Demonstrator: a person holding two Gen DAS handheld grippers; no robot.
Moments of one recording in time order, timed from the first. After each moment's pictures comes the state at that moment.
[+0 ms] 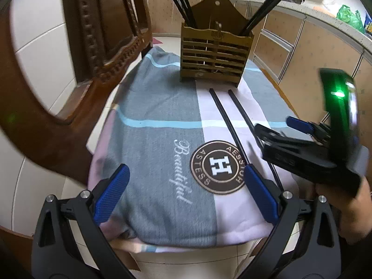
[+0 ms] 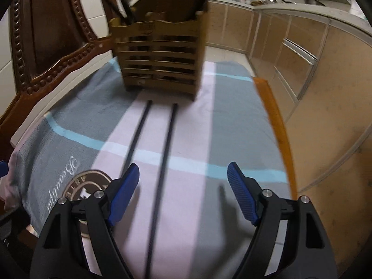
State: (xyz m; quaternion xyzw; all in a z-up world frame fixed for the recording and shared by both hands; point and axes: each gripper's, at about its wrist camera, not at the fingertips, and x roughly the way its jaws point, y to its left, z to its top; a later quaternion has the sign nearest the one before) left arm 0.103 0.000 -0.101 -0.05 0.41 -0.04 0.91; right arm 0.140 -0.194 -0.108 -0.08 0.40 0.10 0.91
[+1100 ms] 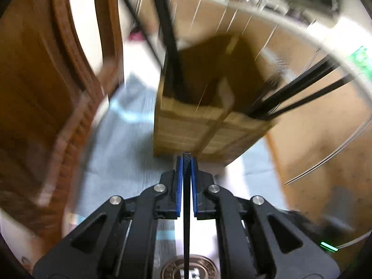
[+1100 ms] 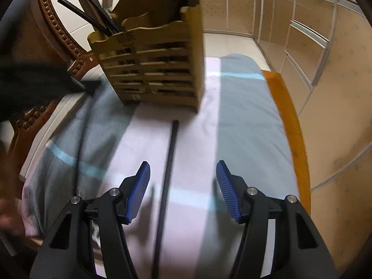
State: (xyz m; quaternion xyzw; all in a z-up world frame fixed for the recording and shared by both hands) left arm 0.254 0.011 -0.038 -0.13 0.39 -0.08 0.91; right arm 0.200 -0.186 -0.101 -0.03 0.44 0.14 0.89
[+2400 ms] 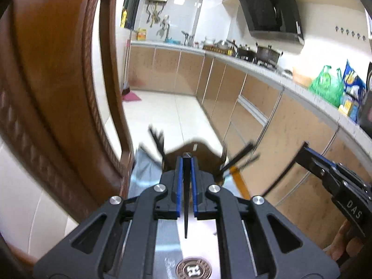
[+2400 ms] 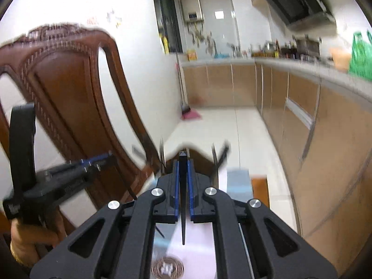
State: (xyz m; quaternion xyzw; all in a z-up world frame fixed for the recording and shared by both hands) left arm 0.191 0.041 0.127 -0.08 0.26 -0.10 0.96; right arm 0.123 -0.193 0.158 0.03 0.22 0.17 0.96
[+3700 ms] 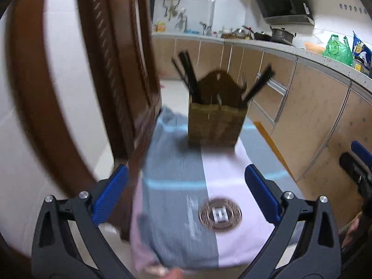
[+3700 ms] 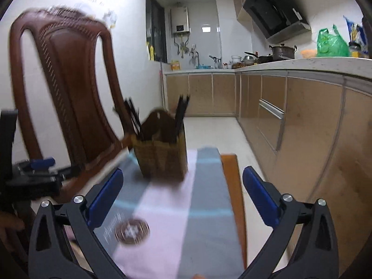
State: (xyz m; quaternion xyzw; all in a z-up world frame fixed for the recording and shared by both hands) left arm 0.065 0.035 -0.009 -0.06 0.30 -0.02 0.95; right arm 0.009 -0.245 0.034 -0.01 0.18 0.11 0.98
